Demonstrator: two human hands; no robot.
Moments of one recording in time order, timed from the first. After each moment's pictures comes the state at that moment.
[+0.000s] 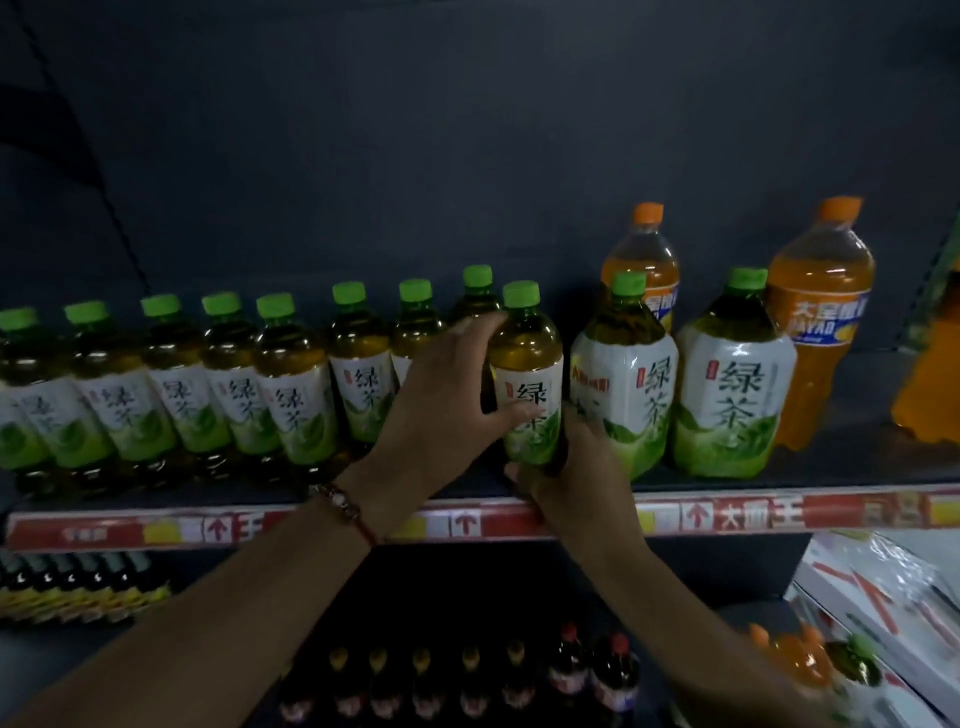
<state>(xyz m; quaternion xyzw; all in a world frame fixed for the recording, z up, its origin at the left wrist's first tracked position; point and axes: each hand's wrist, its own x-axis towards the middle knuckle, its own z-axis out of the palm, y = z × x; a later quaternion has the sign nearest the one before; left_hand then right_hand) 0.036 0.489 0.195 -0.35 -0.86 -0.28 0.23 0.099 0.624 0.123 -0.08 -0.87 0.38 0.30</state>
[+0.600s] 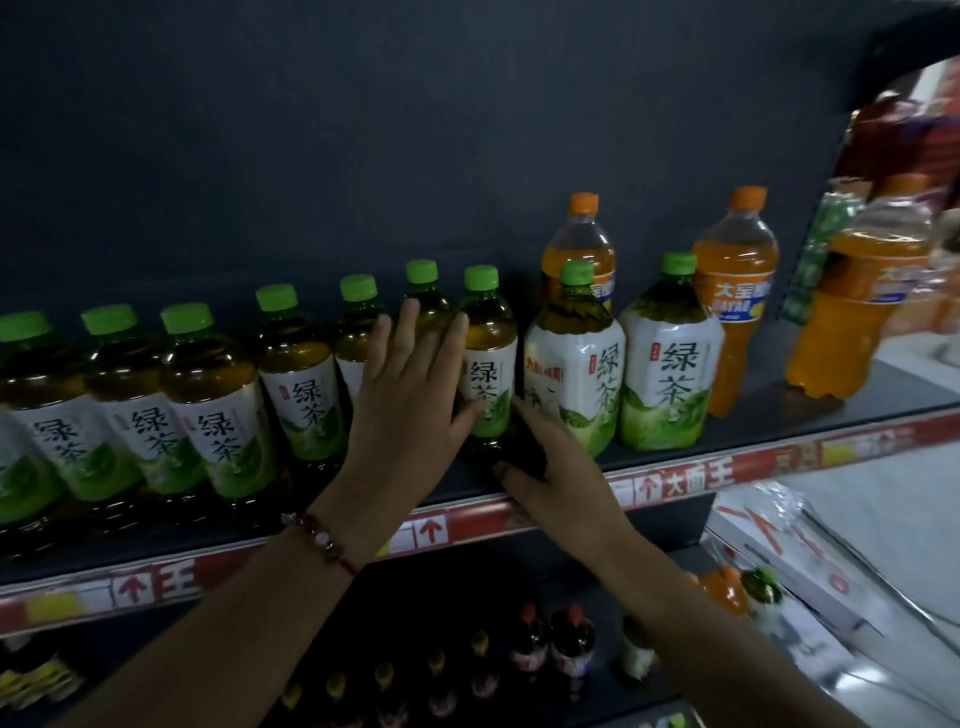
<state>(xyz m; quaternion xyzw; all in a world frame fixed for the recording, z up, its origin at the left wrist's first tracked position) 0.003 0.497 0.175 -0.38 -0.84 -0.09 0.37 0.102 0.635 0.120 -0.03 -0.88 0.41 0.25</state>
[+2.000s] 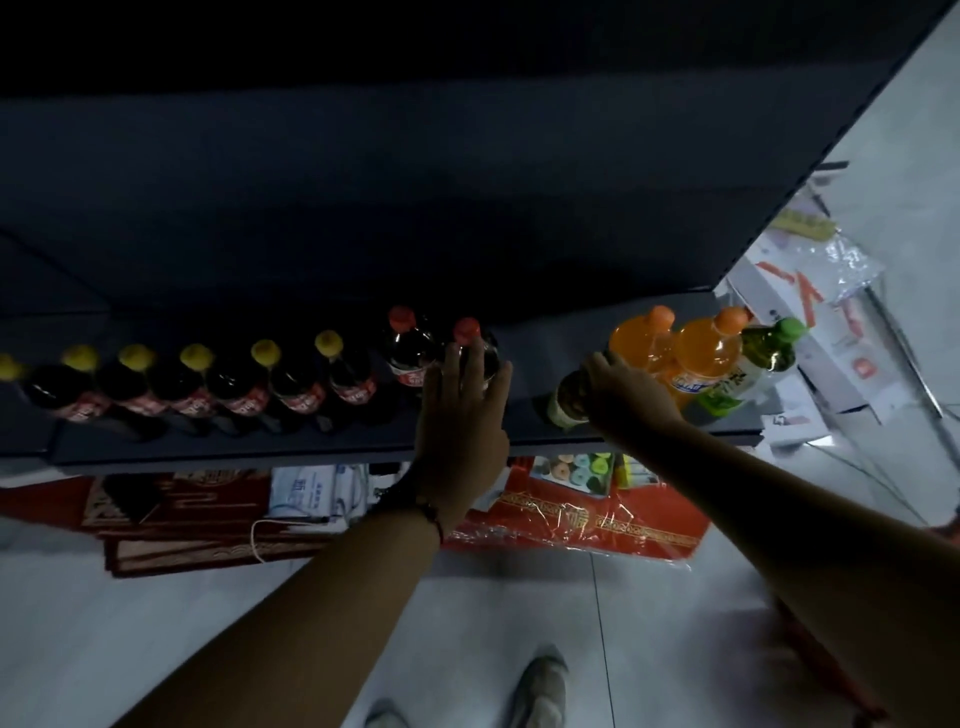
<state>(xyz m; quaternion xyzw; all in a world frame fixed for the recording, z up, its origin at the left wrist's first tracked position) 0.126 0.686 -0.294 -0.30 -0.95 -0.08 -0.02 0.159 0.893 -0.296 -0.11 -0.98 0.12 -0.07</state>
